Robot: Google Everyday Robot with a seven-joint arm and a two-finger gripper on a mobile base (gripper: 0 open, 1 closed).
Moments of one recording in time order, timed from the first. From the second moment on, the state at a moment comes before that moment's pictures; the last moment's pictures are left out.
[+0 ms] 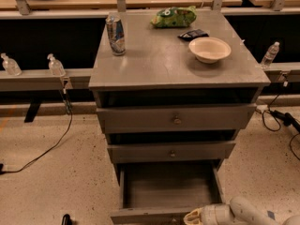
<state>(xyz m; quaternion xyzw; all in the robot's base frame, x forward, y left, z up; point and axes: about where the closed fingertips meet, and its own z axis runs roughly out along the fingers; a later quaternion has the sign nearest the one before) 0.418 -0.193 0.169 -0.60 0.66 0.31 0.34</state>
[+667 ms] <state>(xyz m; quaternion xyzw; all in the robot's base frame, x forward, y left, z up) 0.427 -0.208 0.154 -0.55 0.71 0.27 0.35</state>
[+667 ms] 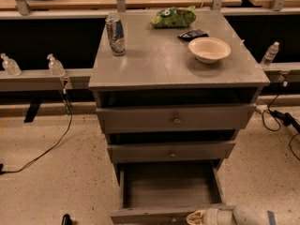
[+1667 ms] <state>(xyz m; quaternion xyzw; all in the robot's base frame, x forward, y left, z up) 0.433 -0.211 0.147 -0.54 0.72 0.25 0.36</state>
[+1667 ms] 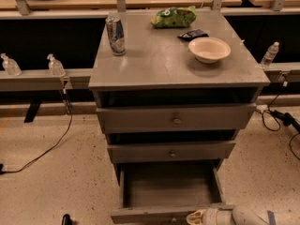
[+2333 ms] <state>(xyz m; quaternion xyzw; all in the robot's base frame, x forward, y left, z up) 0.433 -0.211 0.147 -0.54 0.72 0.25 0.36</state>
